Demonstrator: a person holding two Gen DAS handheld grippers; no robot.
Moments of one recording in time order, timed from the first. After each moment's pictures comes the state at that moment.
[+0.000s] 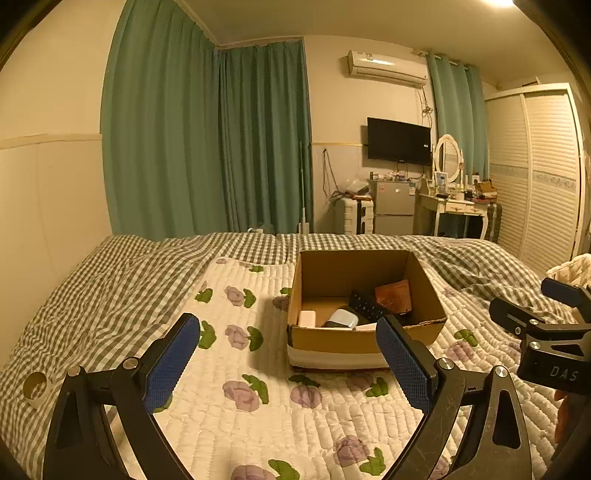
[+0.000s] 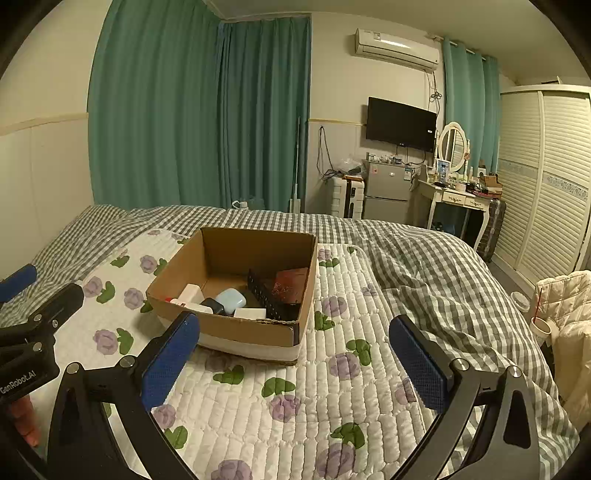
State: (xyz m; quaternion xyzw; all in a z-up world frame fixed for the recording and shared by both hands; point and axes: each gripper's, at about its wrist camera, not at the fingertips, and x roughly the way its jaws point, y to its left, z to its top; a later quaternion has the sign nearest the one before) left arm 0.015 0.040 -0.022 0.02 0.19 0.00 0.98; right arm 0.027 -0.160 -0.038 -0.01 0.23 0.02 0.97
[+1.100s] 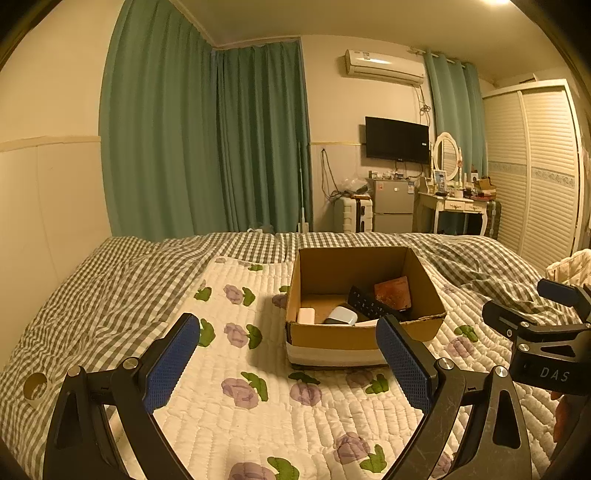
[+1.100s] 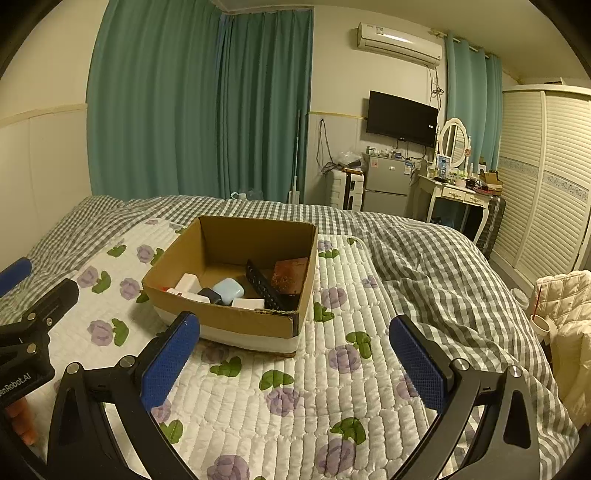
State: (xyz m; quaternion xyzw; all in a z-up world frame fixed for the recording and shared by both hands) left arm 0.013 0.037 -0.025 0.03 0.18 0.00 0.98; right arm 0.033 -0.157 -0.045 -0.02 0.24 0.01 0.97
